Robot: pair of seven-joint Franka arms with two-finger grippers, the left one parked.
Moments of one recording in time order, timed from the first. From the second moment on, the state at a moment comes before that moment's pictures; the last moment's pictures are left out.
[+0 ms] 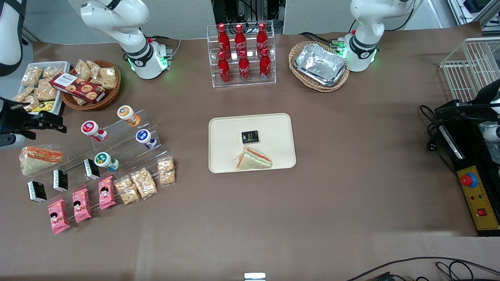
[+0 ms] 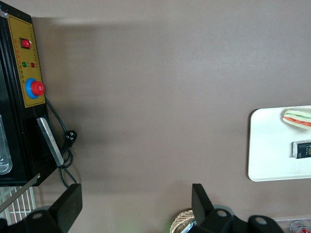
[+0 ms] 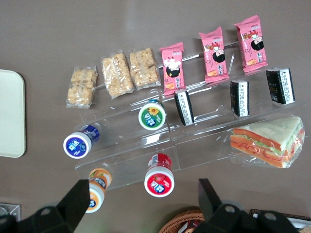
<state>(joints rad) 0.03 0.01 -0.16 -1.68 0.02 1.61 -0.29</state>
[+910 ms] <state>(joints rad) 0.03 -0.04 -0.16 -1.84 0.00 1.78 -0.30</state>
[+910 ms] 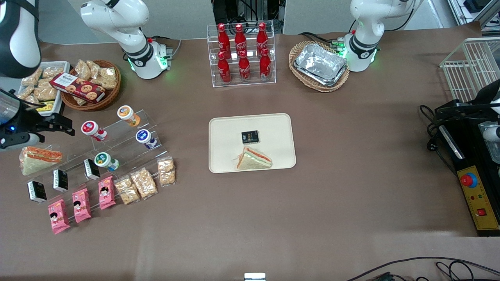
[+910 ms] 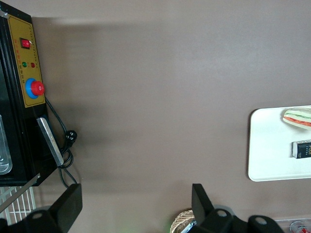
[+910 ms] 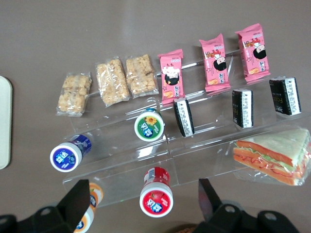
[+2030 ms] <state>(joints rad) 0.05 0.11 -0.16 -2.01 0.00 2.04 -0.30</state>
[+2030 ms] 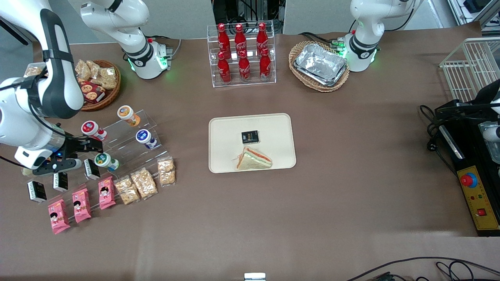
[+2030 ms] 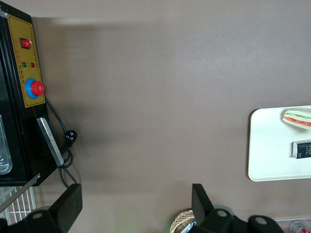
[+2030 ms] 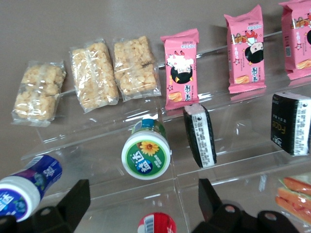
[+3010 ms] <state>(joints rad) 0.05 0.15 -0.16 -2.15 0.00 2.27 -0.30</state>
